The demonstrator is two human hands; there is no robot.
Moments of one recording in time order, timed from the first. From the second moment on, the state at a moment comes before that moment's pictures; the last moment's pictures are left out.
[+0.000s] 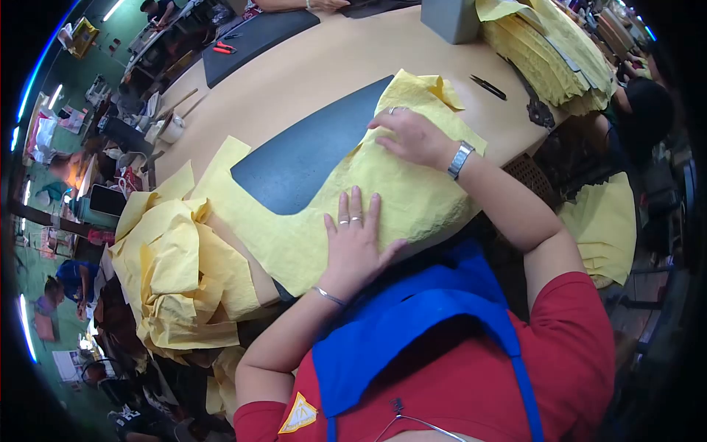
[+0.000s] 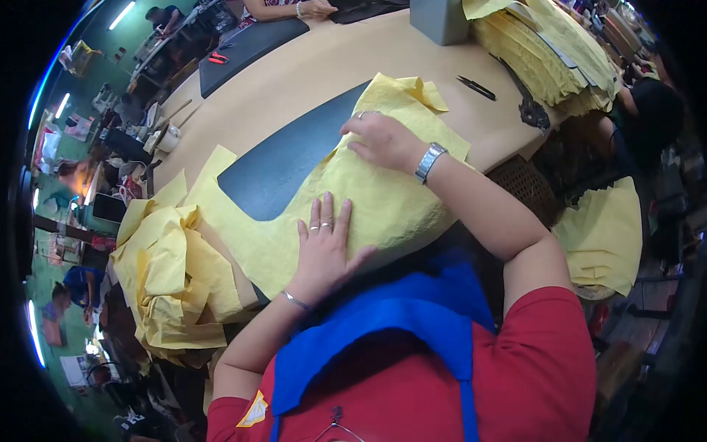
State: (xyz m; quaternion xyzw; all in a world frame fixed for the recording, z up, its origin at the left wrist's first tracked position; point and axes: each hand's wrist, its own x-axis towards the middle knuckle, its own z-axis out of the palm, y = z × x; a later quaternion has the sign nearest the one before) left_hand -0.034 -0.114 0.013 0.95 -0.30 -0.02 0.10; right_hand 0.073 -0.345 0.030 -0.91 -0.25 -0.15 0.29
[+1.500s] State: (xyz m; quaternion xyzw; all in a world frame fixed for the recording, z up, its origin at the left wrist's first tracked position) left_hand 0.012 -0.044 0.014 0.90 -0.32 0.15 0.28; right_hand 0.004 -0.283 0.021 -0.96 -0.25 -0.08 0.08
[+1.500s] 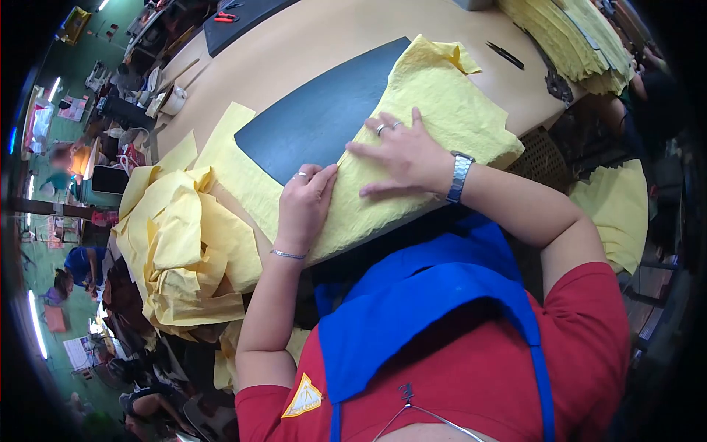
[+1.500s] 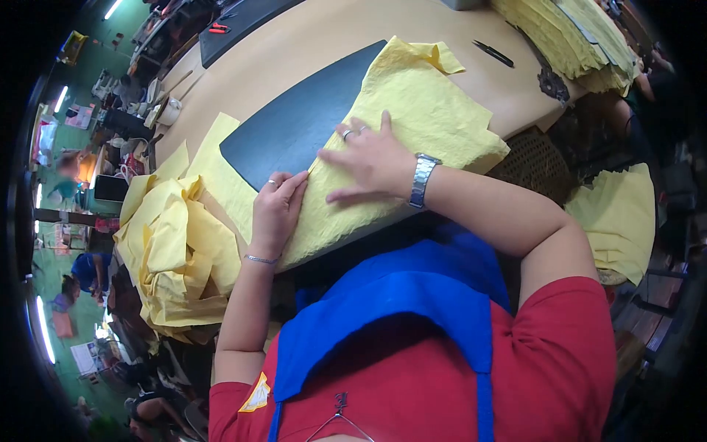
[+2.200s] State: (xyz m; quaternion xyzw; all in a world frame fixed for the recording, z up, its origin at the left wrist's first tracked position) left_hand 0.003 -0.004 0.039 0.94 -0.28 0.01 0.21; right_hand -0.002 -0.242 0.026 -0.91 -0.38 -0.07 0.11
